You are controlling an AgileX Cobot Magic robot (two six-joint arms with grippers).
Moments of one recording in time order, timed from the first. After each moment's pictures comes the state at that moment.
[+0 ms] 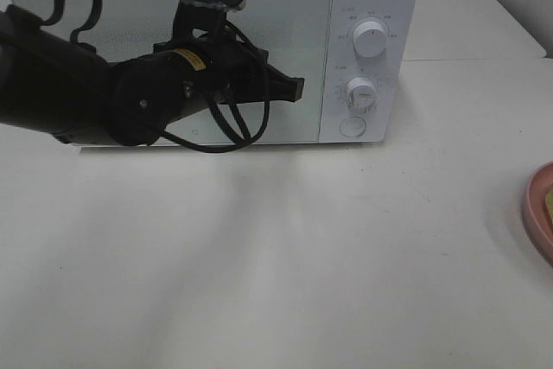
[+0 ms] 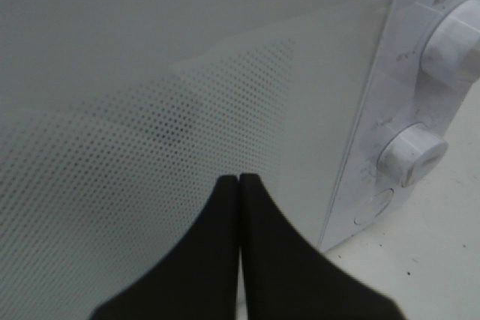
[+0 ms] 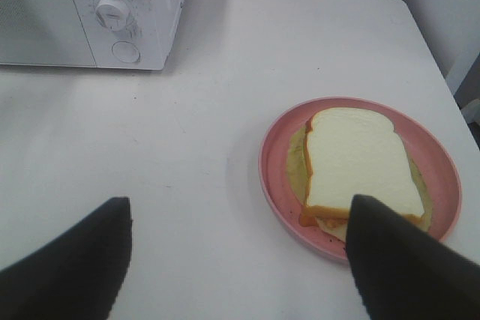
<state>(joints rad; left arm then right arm) -0.73 1.93 -1.03 -0.42 -0.51 0.29 0.07 0.00 -0.50 -0.05 1.01 0.03</state>
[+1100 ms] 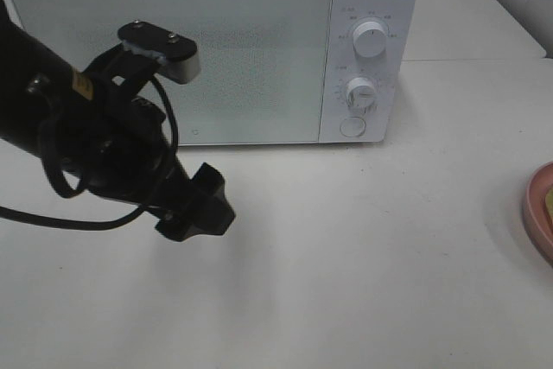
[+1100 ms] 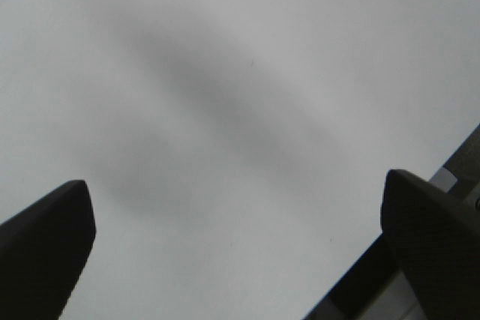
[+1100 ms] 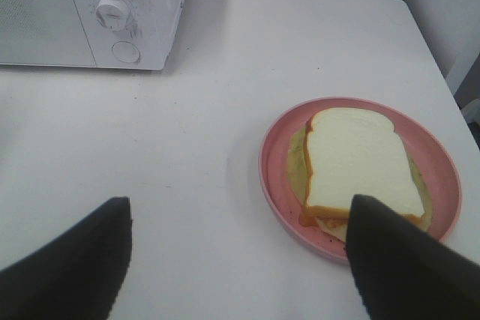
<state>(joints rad) -0.70 1.53 -0.90 -0.27 0.54 0.25 0.07 0.00 -0.50 -0.05 1.01 0.03</state>
